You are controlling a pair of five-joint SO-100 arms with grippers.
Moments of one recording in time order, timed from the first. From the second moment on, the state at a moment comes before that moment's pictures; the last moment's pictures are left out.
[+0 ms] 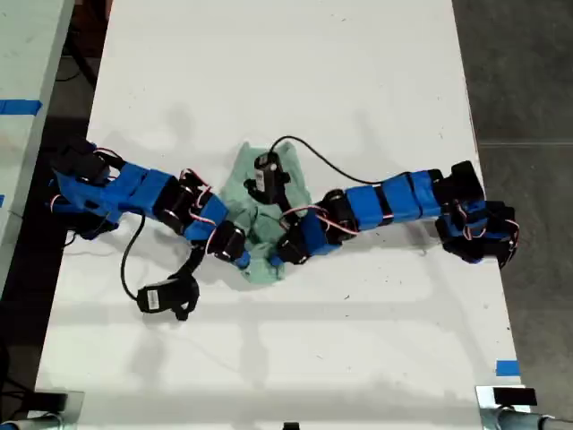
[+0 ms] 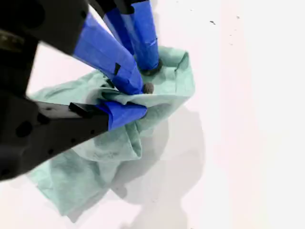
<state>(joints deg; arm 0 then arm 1) 12.6 80.8 59.1 85.2 1.6 -8.2 67.1 46.9 71.8 -40.0</state>
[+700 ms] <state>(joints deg) -26.7 75.6 67.9 86.4 23.9 26.3 68.1 52.5 70.5 -51.9</state>
